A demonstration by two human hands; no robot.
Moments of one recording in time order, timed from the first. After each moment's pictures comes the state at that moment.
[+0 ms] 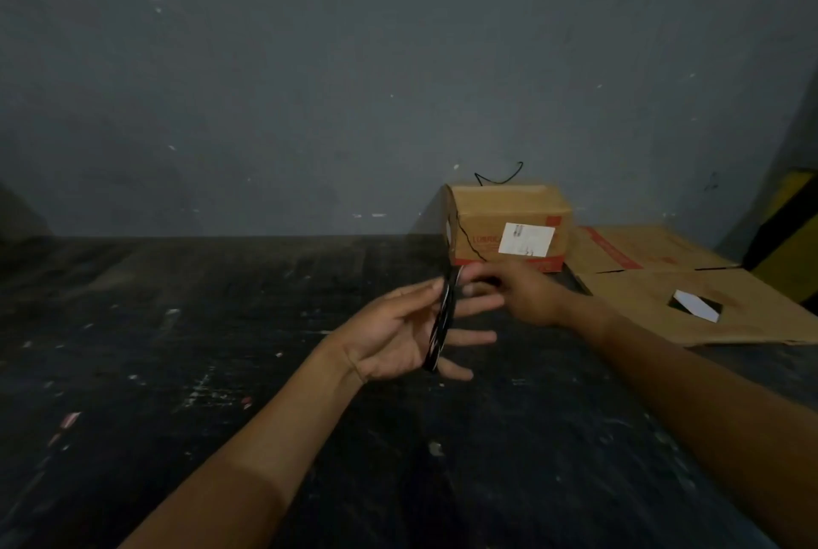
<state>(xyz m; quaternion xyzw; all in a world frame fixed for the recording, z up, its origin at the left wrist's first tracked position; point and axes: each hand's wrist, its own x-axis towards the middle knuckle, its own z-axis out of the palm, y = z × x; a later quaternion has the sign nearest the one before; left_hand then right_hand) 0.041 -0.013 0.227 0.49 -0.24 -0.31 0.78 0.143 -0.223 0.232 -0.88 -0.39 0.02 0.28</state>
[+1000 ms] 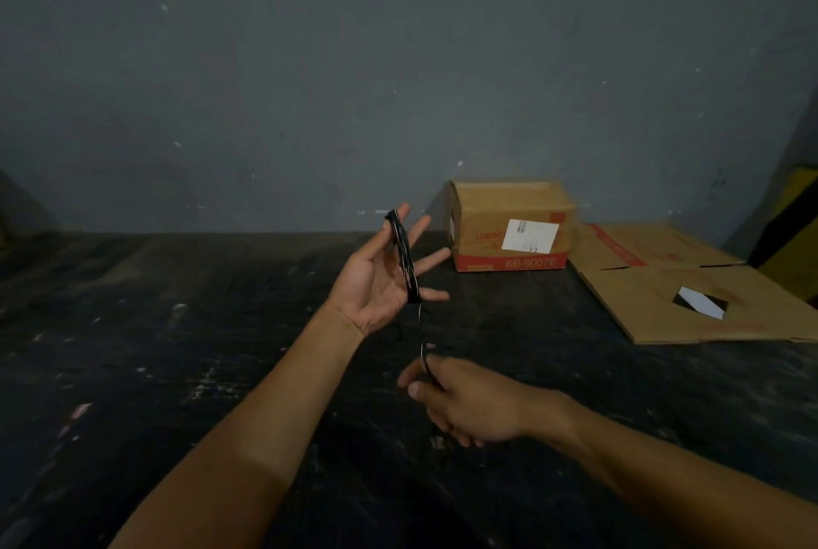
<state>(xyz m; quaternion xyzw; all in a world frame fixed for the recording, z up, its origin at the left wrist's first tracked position) 0.076 0.004 0.236 0.40 -0.12 -0.09 0.91 0.022 -0.167 0.196 -0.84 -0.36 0.22 0.34</state>
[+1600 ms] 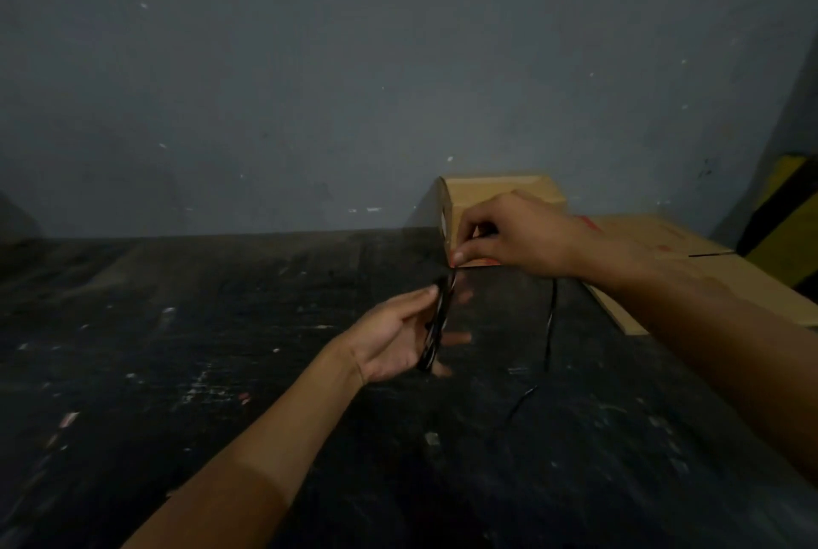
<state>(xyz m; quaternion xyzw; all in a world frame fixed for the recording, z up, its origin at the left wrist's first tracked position) 0.056 -0.020 0.194 0.51 -0.13 -0.26 0.81 0.088 -0.215 0.324 -0.89 -0.40 -0.10 0.17</state>
